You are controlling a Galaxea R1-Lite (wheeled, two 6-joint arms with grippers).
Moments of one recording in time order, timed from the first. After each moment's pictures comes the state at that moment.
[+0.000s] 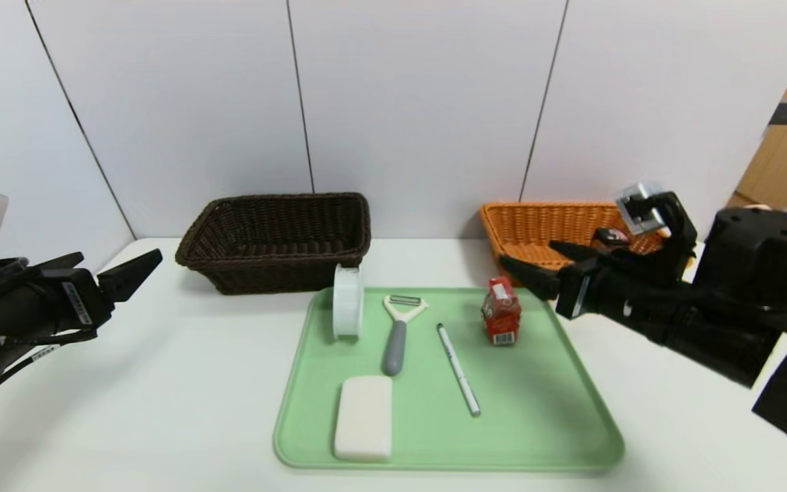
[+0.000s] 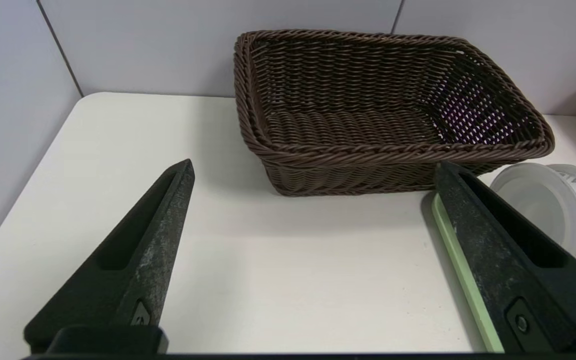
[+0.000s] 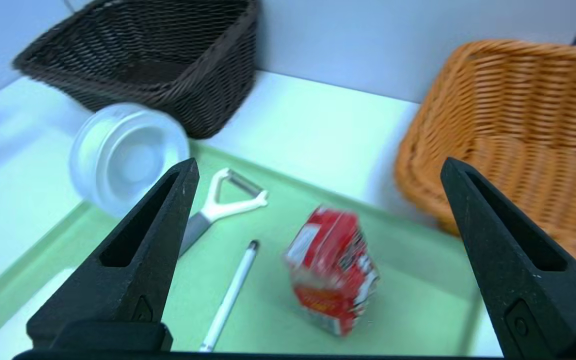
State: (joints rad) left arm 0.01 1.27 -0.41 -0.79 -0.10 -0.10; right arm 0.39 1.66 -0.55 -1.03 0.15 0.12
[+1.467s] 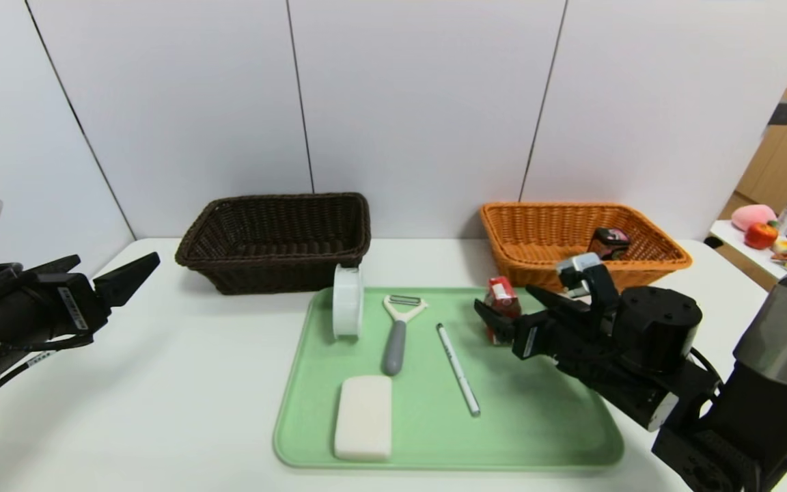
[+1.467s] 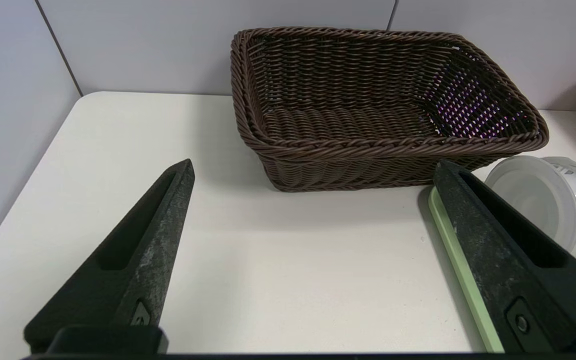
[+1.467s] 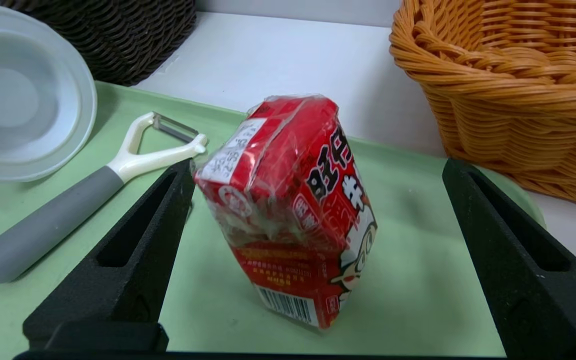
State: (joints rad) left arm 0.01 1.25 -0.40 -0.79 -0.10 -0.09; right arm 0.44 2.05 -0.43 -1.52 0.01 0.10
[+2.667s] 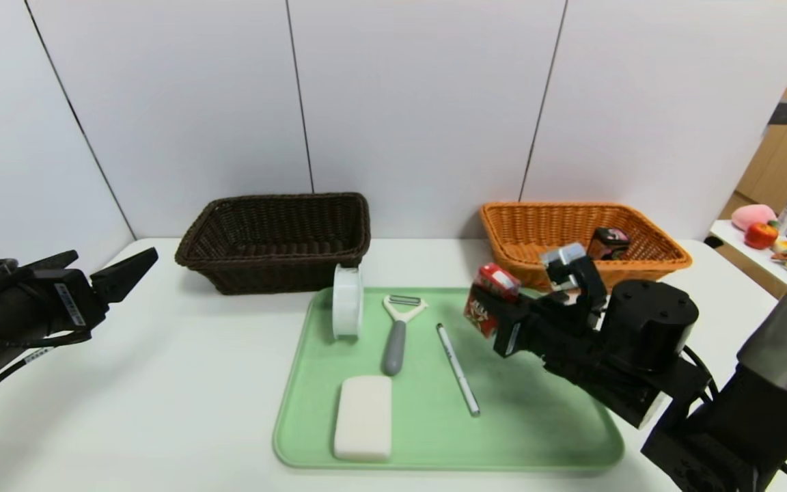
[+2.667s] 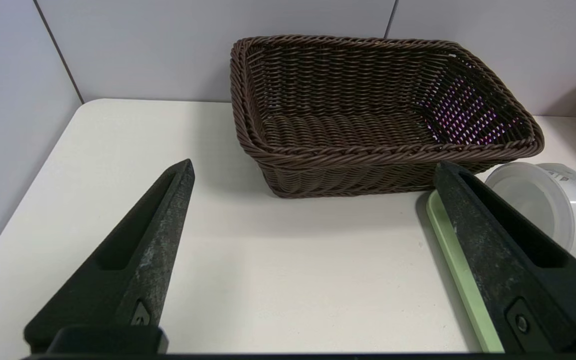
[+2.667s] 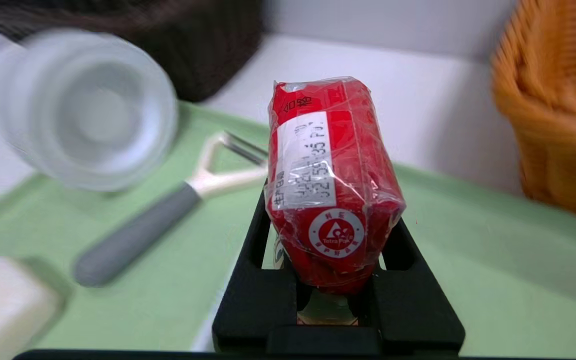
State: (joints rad) left arm 0.01 1.24 -0.41 -0.79 -0.10 -0.10; right arm 0.51 2.02 -0.47 -1.52 0.05 0.11
